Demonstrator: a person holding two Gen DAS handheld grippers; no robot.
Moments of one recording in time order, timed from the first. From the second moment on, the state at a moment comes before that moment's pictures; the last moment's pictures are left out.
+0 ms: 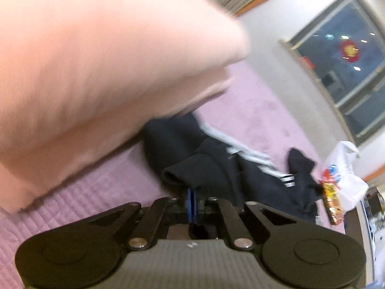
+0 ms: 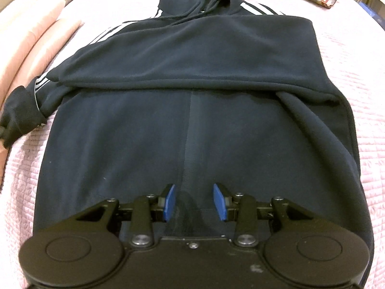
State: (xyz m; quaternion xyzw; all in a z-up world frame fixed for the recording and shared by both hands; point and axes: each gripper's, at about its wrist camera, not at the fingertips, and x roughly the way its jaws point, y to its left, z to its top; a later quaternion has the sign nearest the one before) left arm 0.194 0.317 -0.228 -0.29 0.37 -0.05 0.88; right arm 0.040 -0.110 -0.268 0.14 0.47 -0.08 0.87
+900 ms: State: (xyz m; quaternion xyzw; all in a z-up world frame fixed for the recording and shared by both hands) left arm 0.223 0.173 -0.169 -0.11 0.35 -0.13 0.92; right arm 0.018 -0.174 -0.276 0.19 0.46 -0.11 0.86
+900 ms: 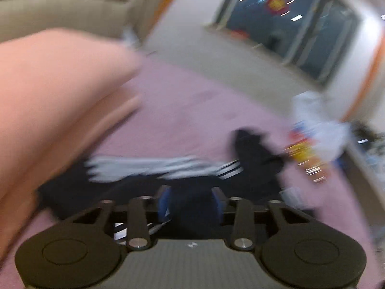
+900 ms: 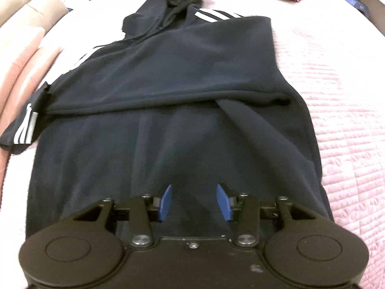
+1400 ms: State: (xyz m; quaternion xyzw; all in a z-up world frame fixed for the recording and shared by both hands) left arm 0.298 0.110 -0.249 0.11 0.45 -0.09 0.88; right arm 0.028 -0.154 -0.284 0.18 0.46 -0.10 0.86
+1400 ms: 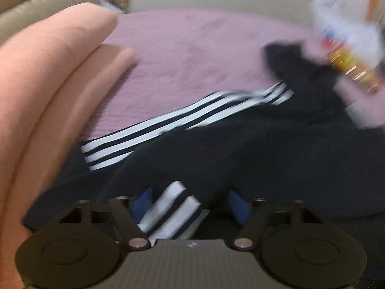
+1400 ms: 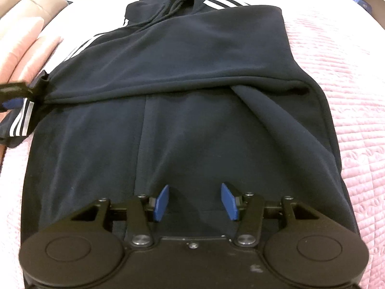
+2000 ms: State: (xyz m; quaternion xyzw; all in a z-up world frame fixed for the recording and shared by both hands) left arm 0.187 -0.030 -0.155 -0.03 0.30 -0.37 0.88; right arm 0.008 -0.196 -0.258 0.21 0.39 -0.16 0.88
